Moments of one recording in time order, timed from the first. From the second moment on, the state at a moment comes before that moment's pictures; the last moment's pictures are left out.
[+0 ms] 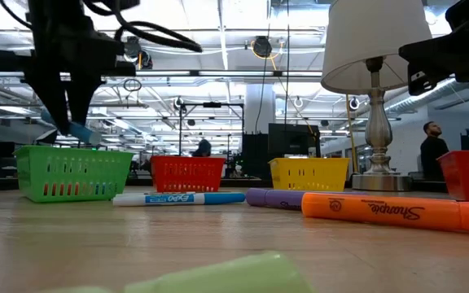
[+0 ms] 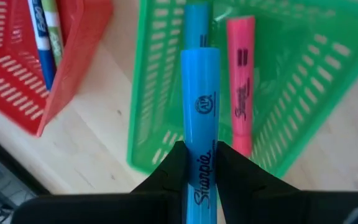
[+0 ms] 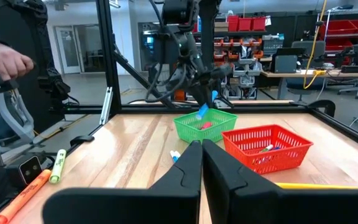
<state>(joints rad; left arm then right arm) -0.29 1.54 1.07 -1.21 -0.29 0.24 0.35 0.08 0.02 0.13 0.26 0.04</state>
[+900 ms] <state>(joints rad) -0.24 1.58 0.94 -1.04 -0.22 0.21 0.35 0.08 0.02 0.13 0.26 0.04</state>
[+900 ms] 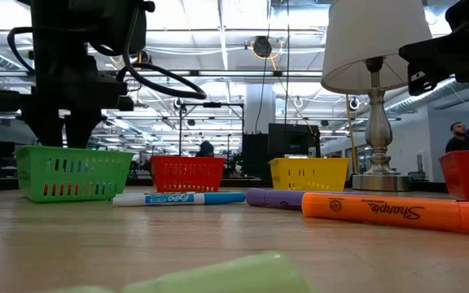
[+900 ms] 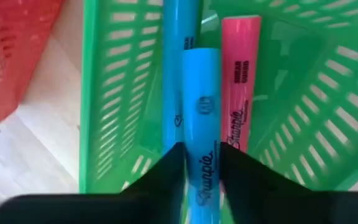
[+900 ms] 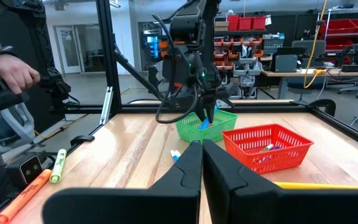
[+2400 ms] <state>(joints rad) -0.35 0.79 0.07 0.79 -0.35 -0.03 0.35 0.11 0.02 0.10 0.26 0.04</state>
